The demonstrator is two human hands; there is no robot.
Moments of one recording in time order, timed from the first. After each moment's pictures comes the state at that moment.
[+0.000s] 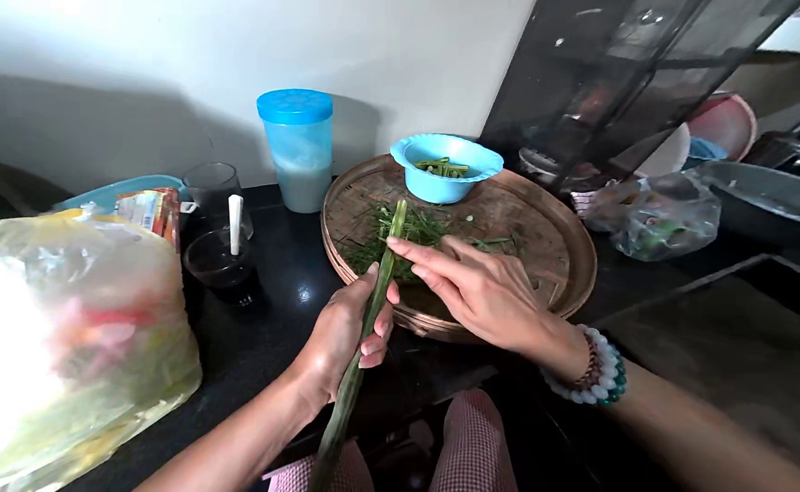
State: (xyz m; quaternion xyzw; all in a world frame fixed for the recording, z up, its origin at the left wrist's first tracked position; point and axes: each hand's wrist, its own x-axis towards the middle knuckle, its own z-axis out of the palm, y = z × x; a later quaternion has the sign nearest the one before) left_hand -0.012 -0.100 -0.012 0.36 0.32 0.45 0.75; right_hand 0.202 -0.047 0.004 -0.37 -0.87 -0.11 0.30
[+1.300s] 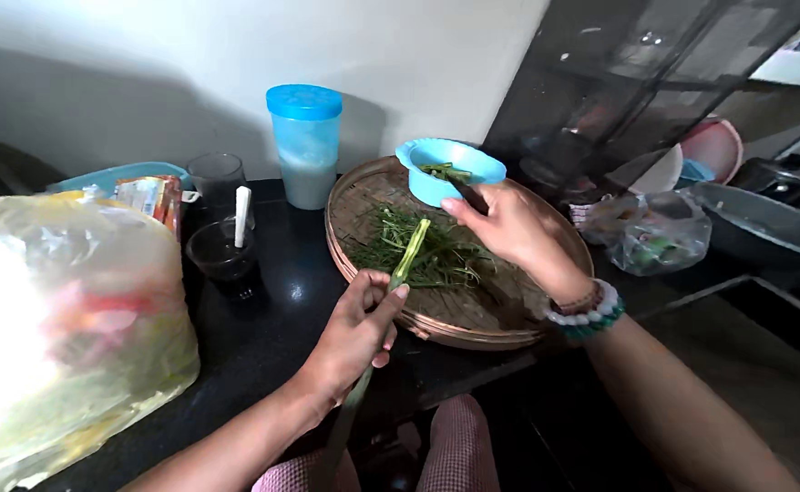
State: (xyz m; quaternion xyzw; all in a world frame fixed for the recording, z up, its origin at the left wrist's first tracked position) left_hand -0.007 -0.106 -0.019 0.45 0.41 0.48 0.64; right_hand 0.226 -0.003 0.042 -0.49 -0.81 0.08 0.32
